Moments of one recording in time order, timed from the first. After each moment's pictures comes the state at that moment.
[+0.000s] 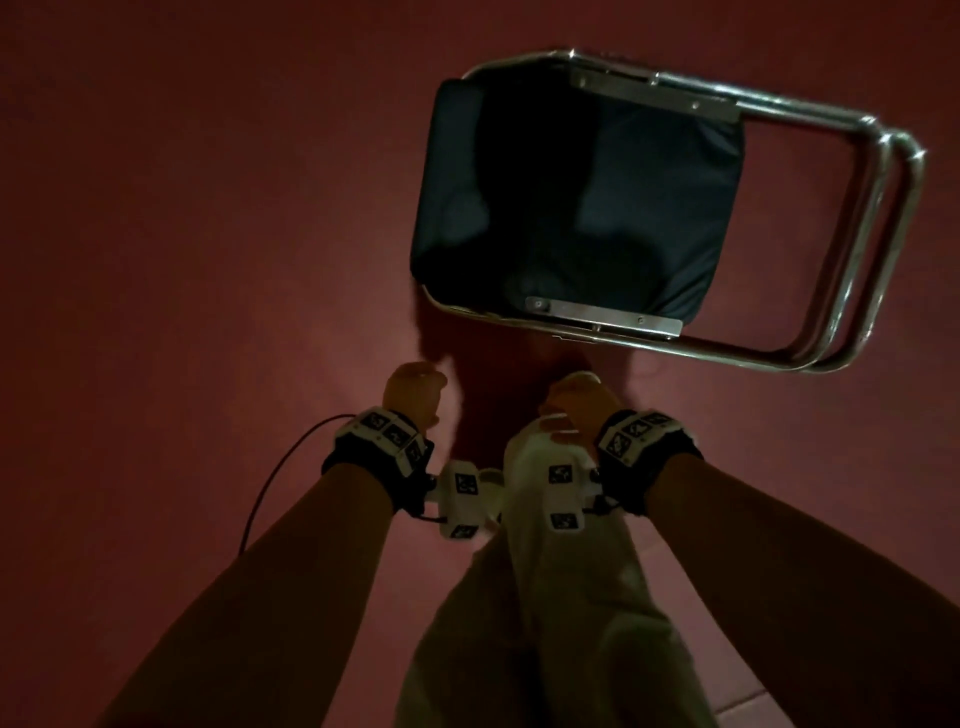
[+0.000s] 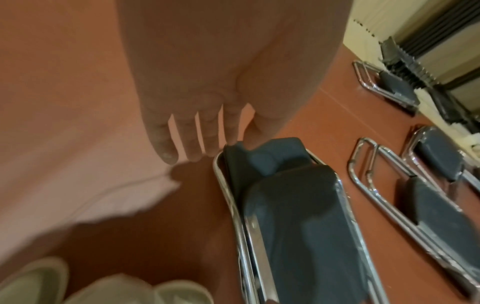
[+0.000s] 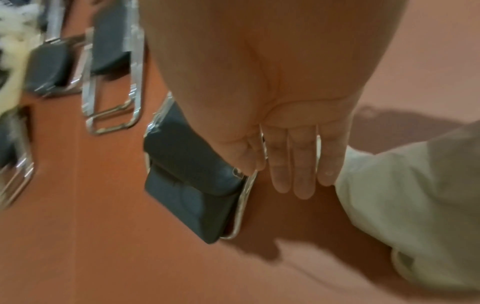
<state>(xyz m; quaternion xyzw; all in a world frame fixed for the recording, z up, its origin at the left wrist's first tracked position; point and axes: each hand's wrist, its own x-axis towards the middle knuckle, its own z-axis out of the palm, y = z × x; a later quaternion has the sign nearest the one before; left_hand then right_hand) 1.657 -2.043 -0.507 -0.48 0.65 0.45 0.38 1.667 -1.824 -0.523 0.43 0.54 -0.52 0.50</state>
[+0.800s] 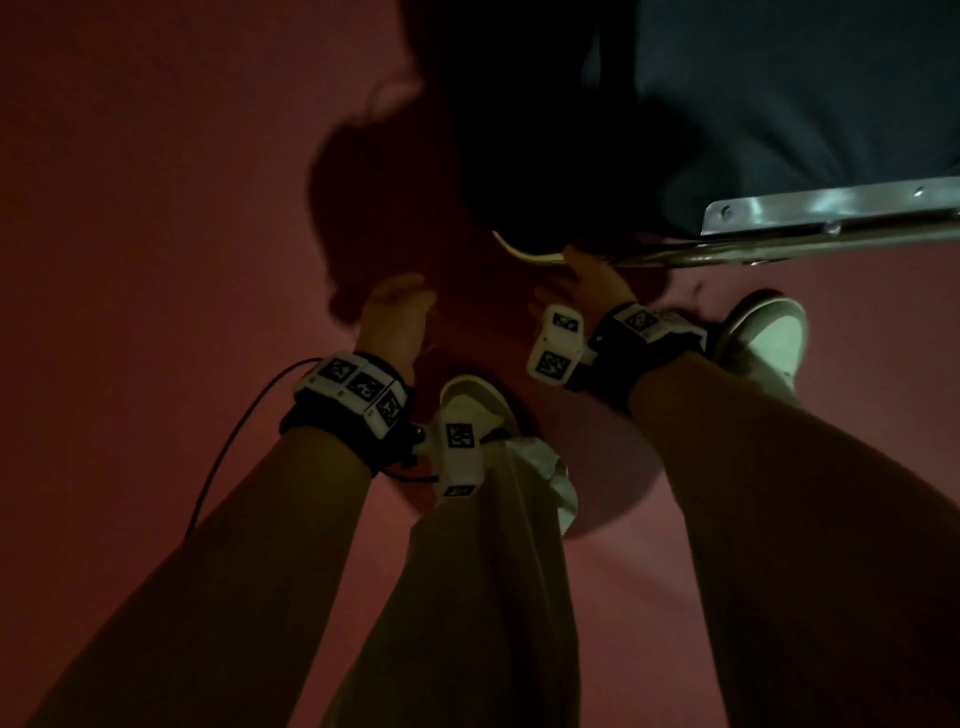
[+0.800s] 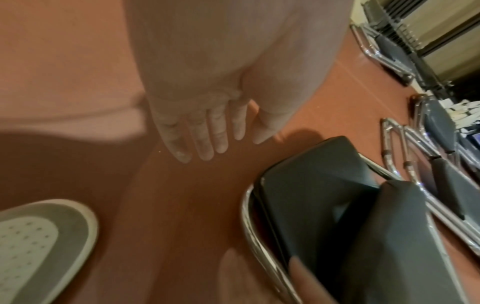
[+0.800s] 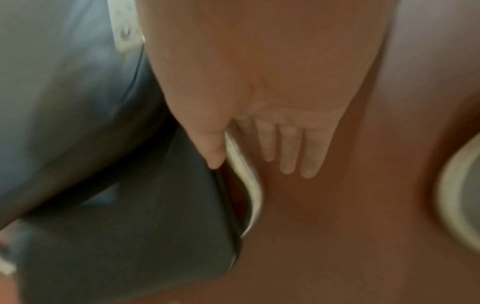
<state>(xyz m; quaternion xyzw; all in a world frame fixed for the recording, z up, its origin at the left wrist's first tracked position) 1.573 -2.222 -0.728 -0.46 0.66 0.47 0.37 1.601 -2.026 -0.781 0.61 0.31 -0.66 0.29</state>
